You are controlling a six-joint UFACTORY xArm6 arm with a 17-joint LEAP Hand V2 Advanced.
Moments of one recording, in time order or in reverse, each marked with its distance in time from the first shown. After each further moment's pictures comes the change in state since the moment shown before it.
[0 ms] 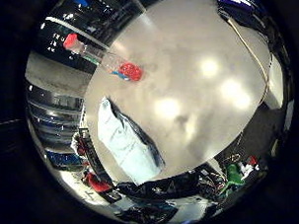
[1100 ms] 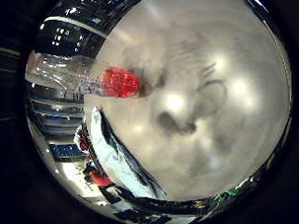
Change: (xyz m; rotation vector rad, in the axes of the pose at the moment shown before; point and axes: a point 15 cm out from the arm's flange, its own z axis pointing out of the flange) arm 0.041 -0.067 0.121 -0.138 -0.087 -0.010
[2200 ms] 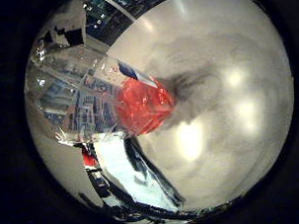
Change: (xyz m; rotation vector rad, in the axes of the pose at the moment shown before) arm -0.124 0.000 0.104 -0.211 -0.171 -0.245
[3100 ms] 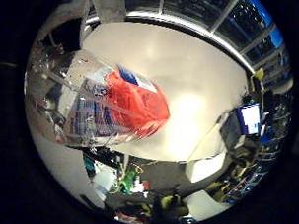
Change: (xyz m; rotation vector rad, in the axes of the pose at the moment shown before) arm -0.179 0.076 -0.166 -0.546 0.732 -0.508
